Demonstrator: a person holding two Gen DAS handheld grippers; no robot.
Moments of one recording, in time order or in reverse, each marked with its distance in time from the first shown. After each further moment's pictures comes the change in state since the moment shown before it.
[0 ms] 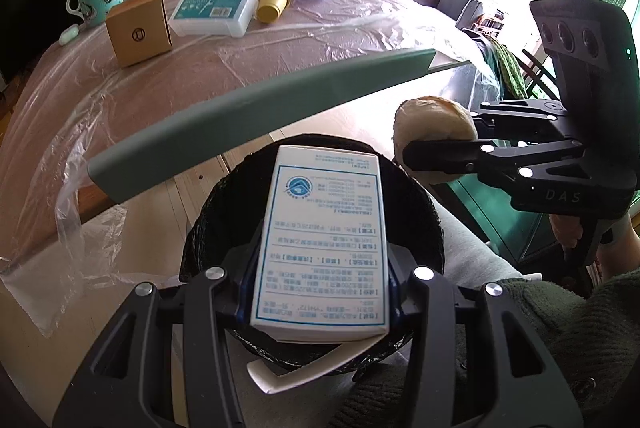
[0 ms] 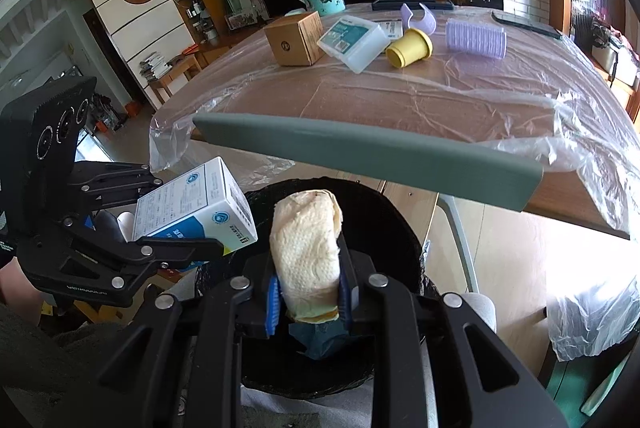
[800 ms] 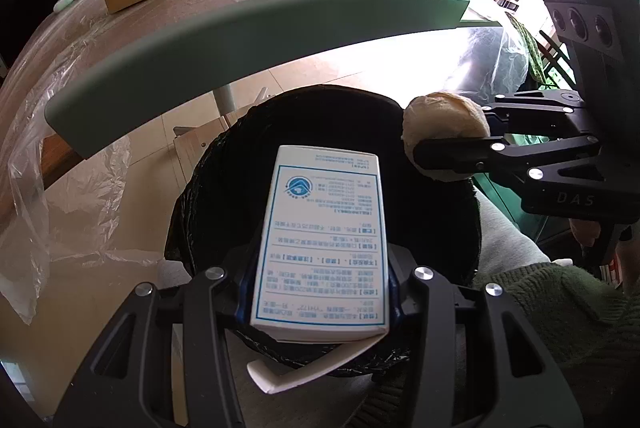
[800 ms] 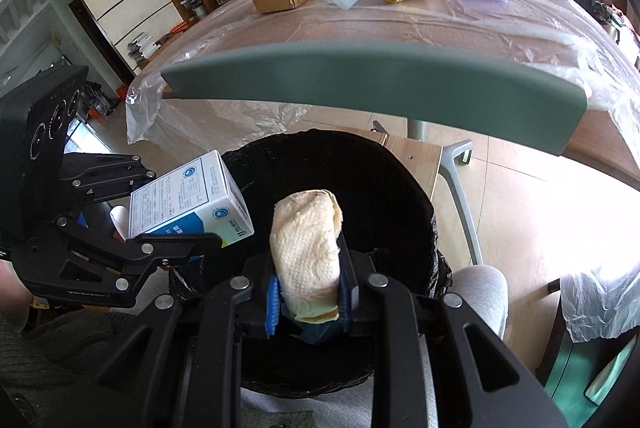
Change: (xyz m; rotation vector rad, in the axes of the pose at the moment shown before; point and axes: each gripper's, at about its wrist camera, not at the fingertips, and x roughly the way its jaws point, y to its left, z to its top) left arm 0.040 0.010 -0.015 -0.015 0.094 0.038; right arm 0.038 -0.009 -0.019 0.032 0.101 -0.015
